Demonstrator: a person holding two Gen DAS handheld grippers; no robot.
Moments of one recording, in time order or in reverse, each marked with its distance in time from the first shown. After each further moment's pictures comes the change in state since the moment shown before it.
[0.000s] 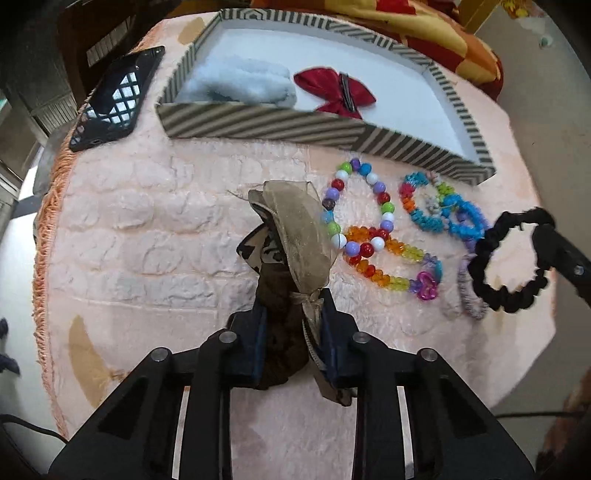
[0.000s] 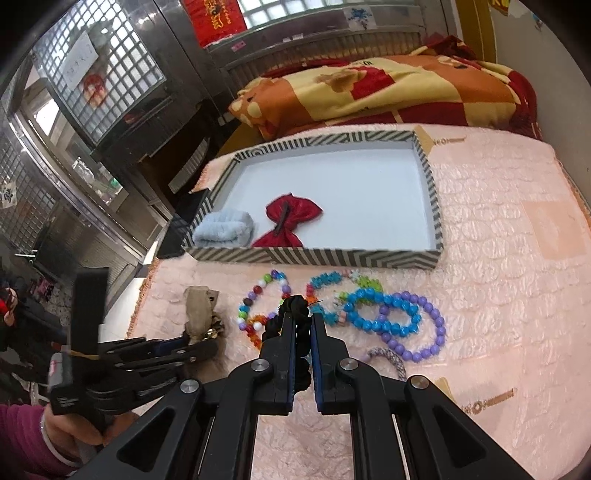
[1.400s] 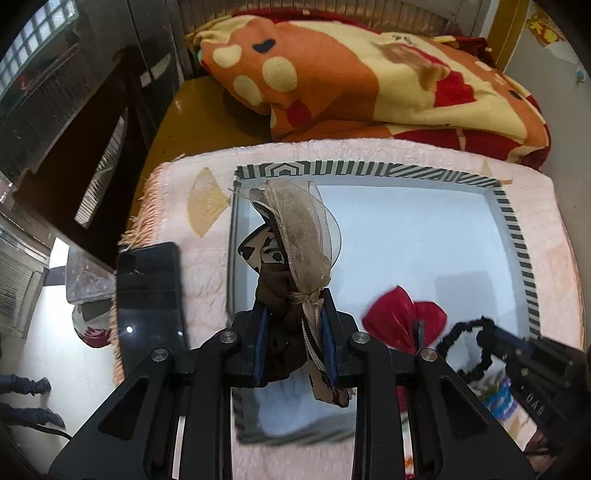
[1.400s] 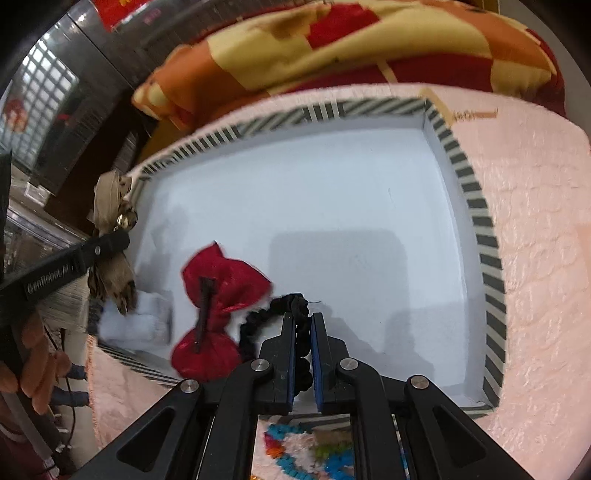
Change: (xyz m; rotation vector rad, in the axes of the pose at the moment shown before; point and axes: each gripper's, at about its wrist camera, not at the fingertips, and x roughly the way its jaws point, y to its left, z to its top) left arm 0.009 0.021 0.211 0.104 -0.118 0.161; right arm 0.143 -0.043 0.102 0.139 0.187 -0.104
